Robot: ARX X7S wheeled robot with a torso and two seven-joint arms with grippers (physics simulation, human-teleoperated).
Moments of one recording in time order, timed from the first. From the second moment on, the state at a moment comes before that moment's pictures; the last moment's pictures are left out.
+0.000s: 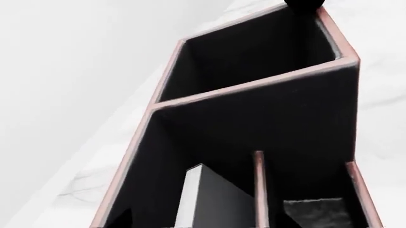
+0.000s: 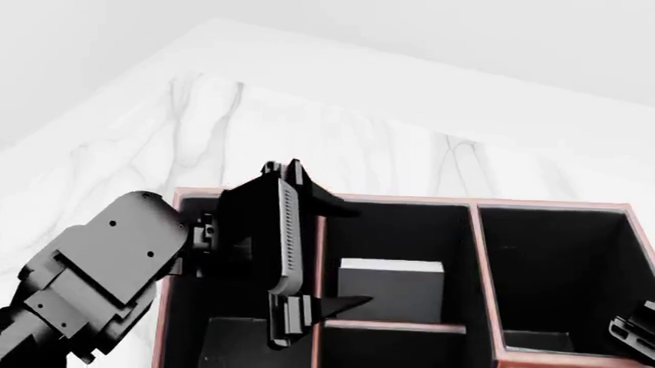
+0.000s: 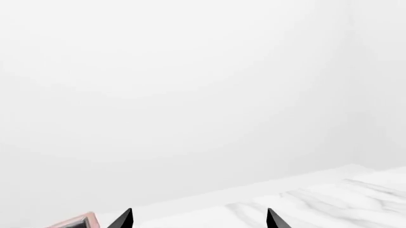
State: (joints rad) left arm -1.27 0.00 1.39 -1.27 -0.77 0.39 0.90; right arm 0.13 0.35 0.21 -0.13 0.29 0.04 0.49
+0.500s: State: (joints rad) left arm -1.12 -0.66 1.29 -0.07 -0.87 0.27 -0.13; right arm 0.15 0.36 0.15 -0.28 0.30 0.06 0.48
